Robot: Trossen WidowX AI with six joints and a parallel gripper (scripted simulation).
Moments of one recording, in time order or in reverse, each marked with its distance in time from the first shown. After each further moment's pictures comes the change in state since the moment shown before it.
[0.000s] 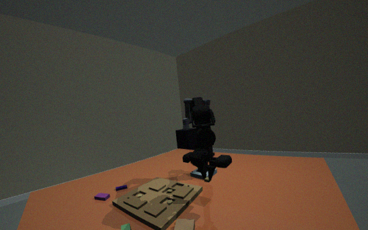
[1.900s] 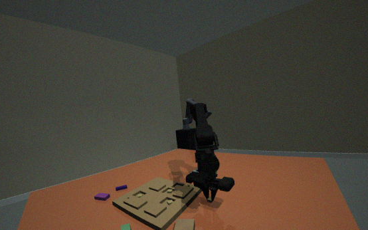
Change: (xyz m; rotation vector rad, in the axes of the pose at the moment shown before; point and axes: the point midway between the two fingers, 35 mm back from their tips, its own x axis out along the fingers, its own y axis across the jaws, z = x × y) arm 0.084 0.009 0.007 0.002 -0.016 0.012
